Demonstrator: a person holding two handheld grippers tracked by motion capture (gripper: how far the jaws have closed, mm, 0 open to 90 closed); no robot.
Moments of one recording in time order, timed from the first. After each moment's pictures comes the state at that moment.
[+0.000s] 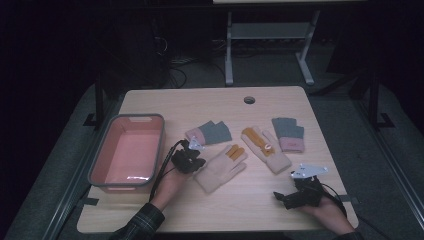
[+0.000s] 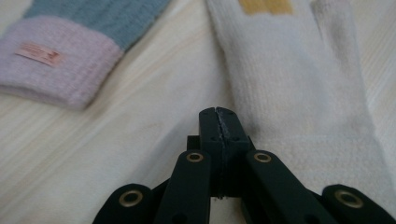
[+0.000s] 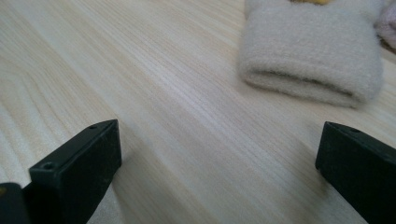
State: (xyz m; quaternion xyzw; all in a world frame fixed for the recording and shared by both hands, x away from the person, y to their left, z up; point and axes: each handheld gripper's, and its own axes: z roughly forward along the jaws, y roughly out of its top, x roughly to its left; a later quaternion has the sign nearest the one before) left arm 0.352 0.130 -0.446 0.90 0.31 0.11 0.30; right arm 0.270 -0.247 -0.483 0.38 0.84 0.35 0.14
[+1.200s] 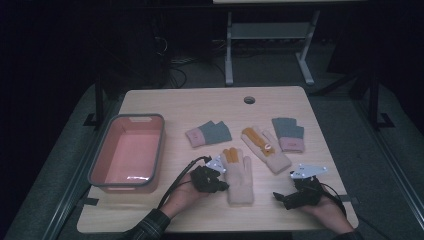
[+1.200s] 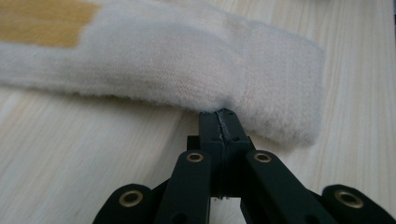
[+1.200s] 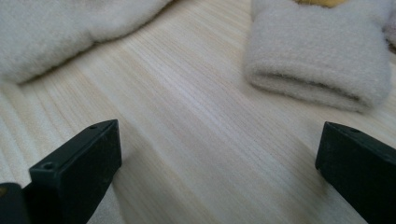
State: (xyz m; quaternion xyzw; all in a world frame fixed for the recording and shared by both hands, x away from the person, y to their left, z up) left arm 0.314 0.079 -0.461 0.92 0.18 -0.02 0.34; right arm 0.270 -0.246 -0.483 0.37 0.85 0.35 0.13
